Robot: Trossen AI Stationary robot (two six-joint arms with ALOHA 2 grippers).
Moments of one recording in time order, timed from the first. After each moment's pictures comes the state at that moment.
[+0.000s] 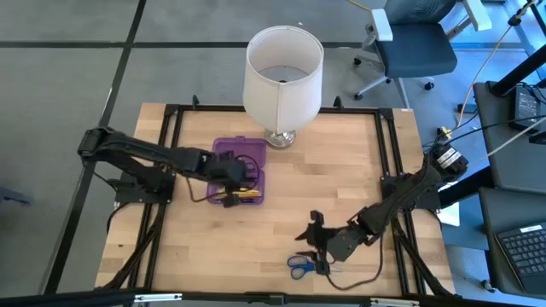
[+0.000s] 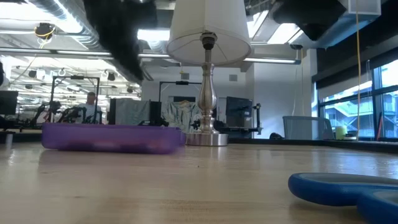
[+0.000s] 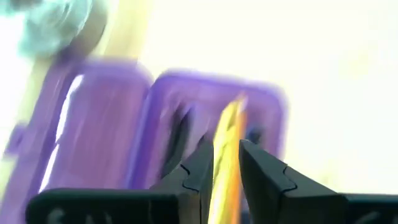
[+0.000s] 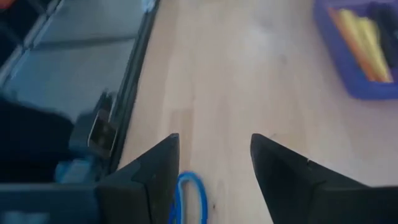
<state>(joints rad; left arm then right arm) -0.09 1.34 0.96 -0.65 -0.19 -0.25 0.65 1.61 1.00 -0.03 0.39 0.51</state>
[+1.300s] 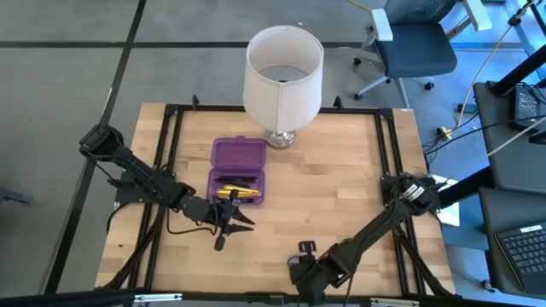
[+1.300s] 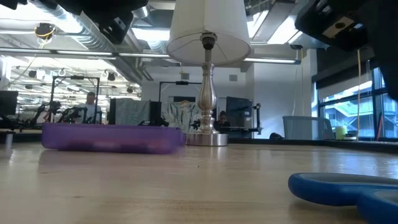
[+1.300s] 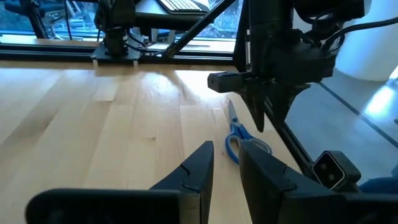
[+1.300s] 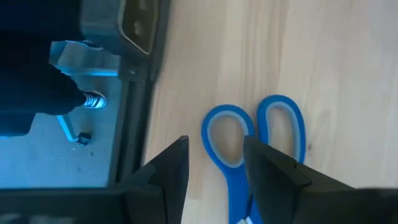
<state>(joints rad) -0.52 1.34 0.58 0.50 -0.32 -0.22 0.72 2.07 1.57 -0.65 0.13 0.57</state>
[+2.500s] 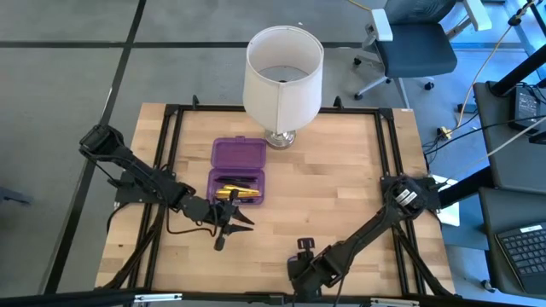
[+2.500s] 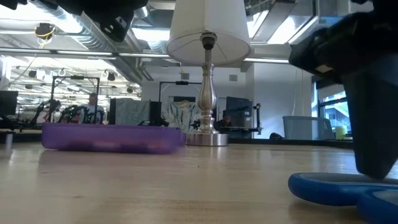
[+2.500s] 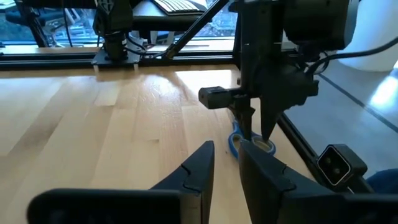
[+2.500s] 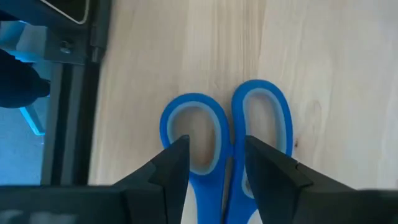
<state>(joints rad) -0.52 1.34 0.58 0.50 -0.32 -0.17 0.70 2.14 1.56 -0.66 0.18 0.57</state>
